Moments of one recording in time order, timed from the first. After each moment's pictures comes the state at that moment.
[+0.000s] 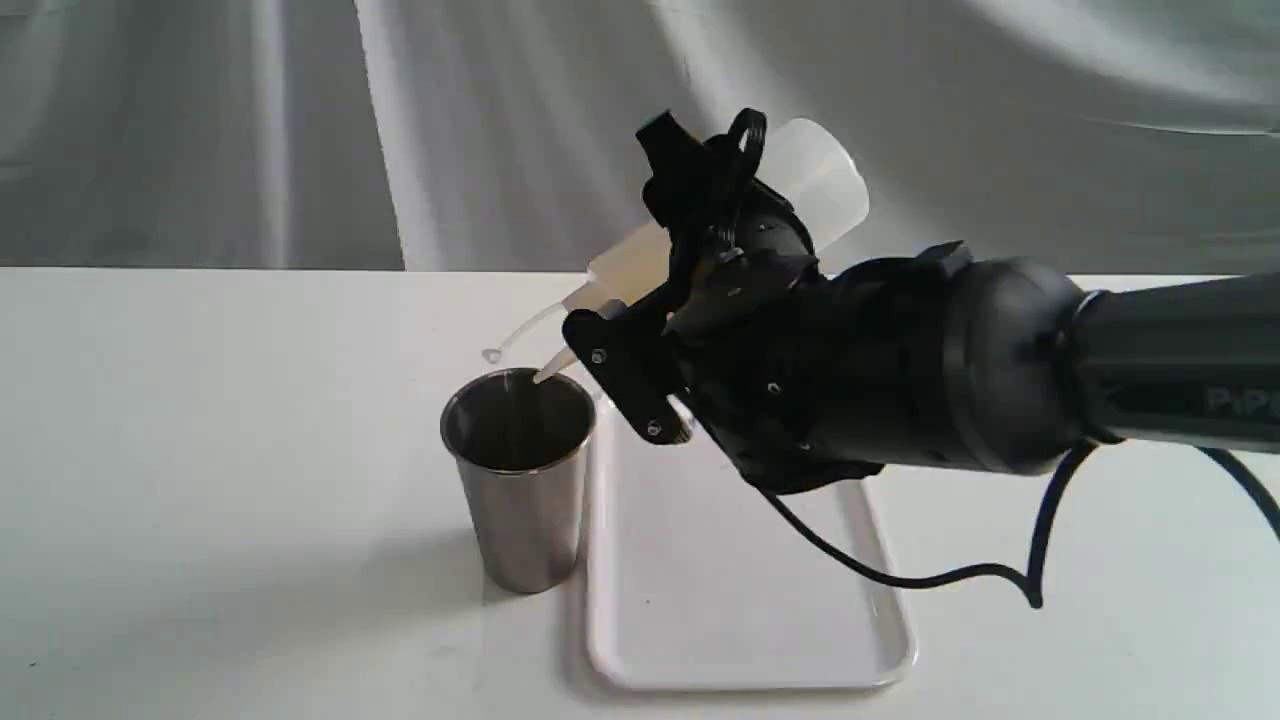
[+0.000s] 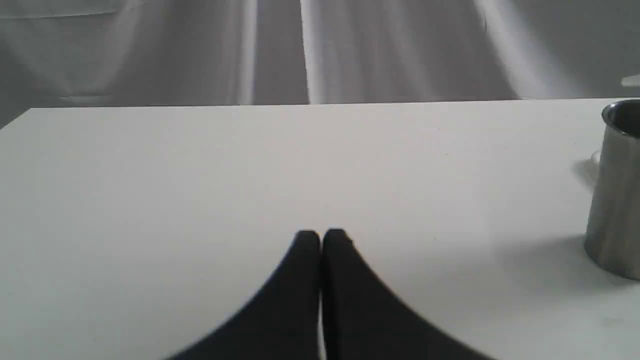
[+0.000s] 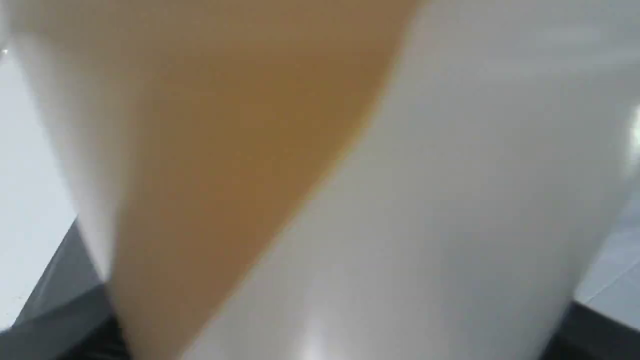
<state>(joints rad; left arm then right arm) 0.06 0.00 0.00 -0.02 0.29 0.04 0.60 1.94 -1.30 -1.72 0.78 -0.13</state>
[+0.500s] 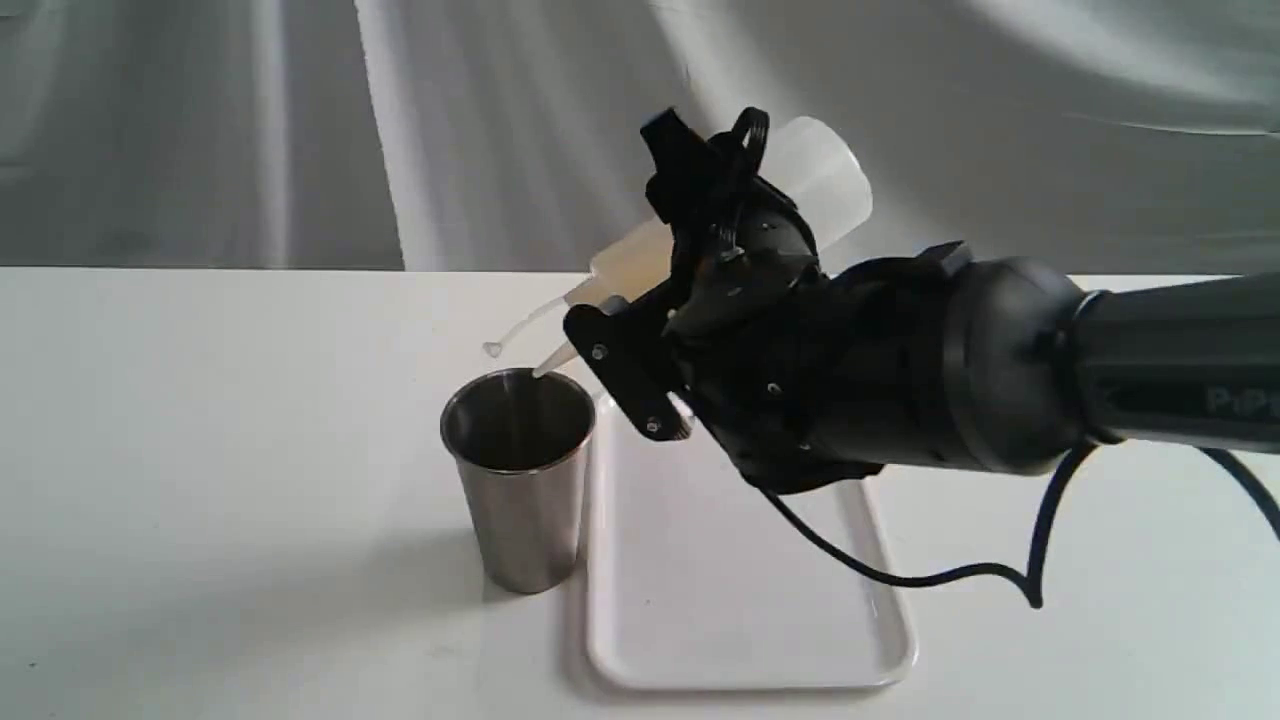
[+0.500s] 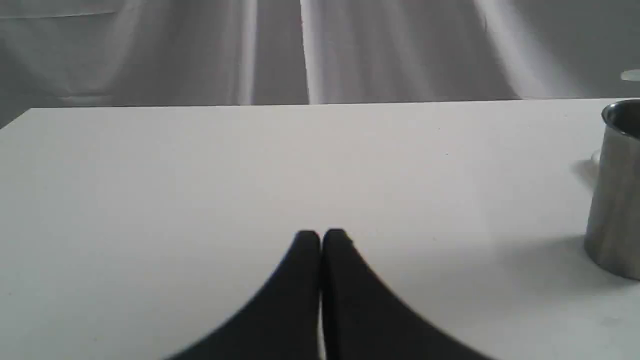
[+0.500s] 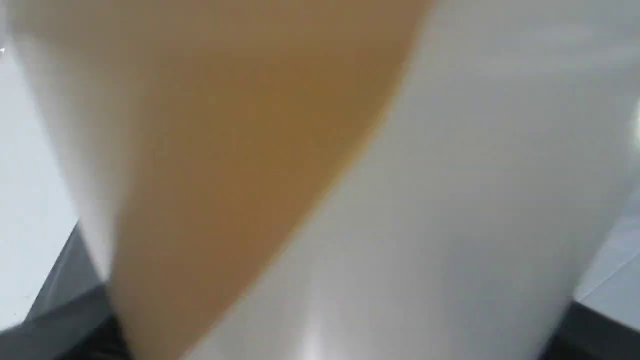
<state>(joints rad) 0.06 0.00 0.00 -0.02 0.29 0.04 0.60 1.94 -1.30 -1.72 0.79 -0.10</state>
